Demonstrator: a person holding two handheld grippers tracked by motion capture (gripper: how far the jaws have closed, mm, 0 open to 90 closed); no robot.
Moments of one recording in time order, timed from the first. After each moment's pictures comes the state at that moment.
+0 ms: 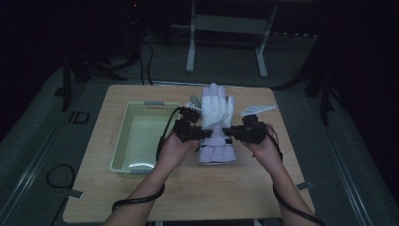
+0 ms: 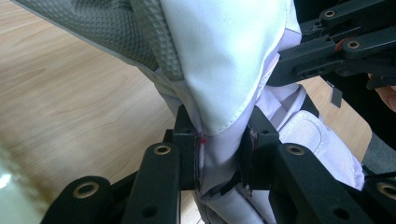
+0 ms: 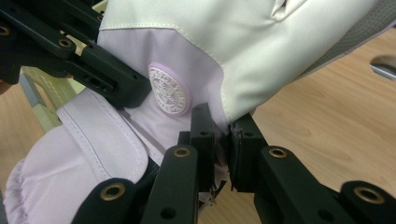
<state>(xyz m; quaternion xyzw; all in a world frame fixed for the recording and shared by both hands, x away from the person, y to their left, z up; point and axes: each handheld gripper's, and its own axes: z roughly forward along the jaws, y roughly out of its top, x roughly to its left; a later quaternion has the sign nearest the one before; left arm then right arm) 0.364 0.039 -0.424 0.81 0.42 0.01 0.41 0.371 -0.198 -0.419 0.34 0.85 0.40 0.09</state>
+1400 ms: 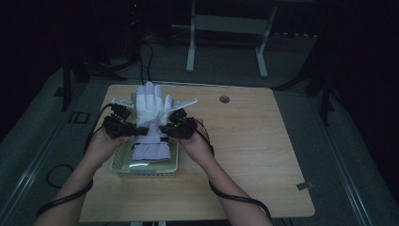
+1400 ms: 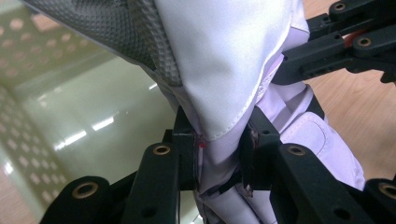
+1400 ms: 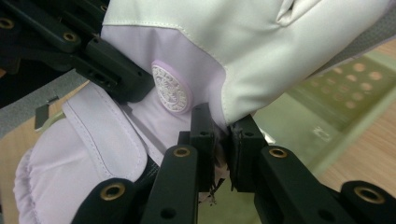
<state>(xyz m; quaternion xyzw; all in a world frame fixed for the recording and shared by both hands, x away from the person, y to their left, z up) 0.368 0.226 -0.446 0.82 0.45 0.03 0.36 0.385 -0.003 -0.449 0.31 0.86 0.40 0.06</state>
